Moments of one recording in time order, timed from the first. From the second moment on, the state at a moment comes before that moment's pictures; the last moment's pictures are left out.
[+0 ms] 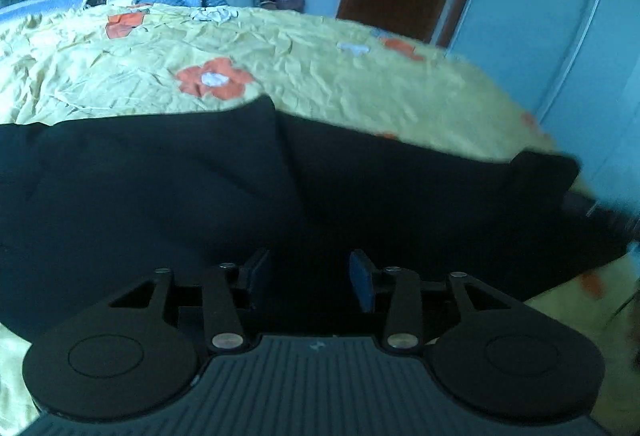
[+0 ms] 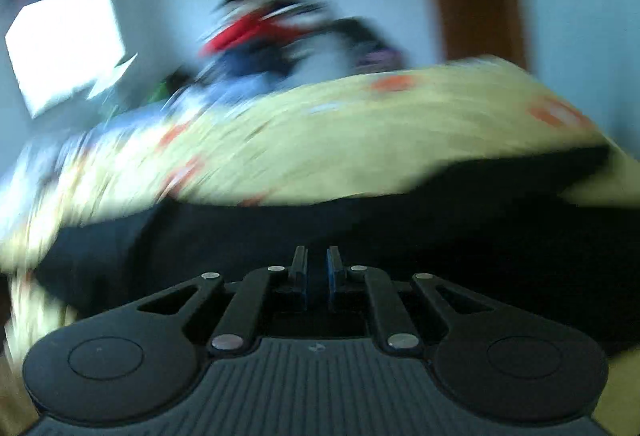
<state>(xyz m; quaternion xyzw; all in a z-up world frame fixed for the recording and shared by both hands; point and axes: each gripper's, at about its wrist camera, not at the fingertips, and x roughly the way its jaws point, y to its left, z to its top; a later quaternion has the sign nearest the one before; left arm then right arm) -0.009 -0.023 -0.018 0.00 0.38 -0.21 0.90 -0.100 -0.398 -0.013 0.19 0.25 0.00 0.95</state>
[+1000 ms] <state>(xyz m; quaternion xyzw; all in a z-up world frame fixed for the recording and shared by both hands) -0.031 -0.054 -0.045 0.09 0.29 -0.17 0.94 -0.007 -0.514 0.033 0.39 0.13 -0.01 0.91</state>
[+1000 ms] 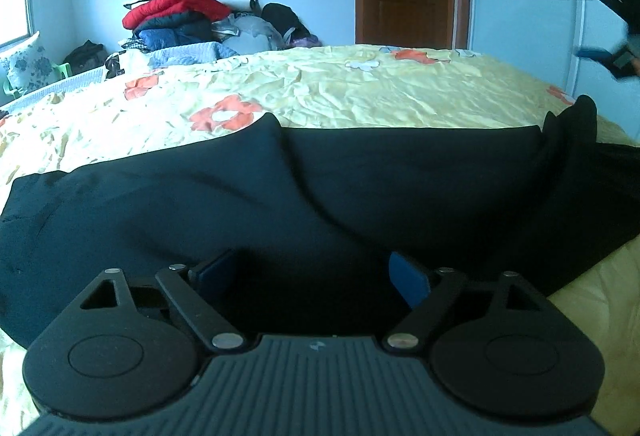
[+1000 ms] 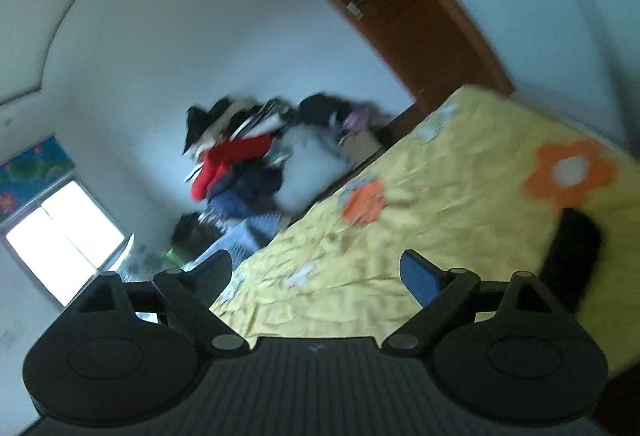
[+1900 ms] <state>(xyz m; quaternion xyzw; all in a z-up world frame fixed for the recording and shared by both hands) -0.030 -0.053 -0.046 0.08 0.29 -0.17 0.94 0.062 -0.510 -0.013 0.48 0.26 0.08 0.83</state>
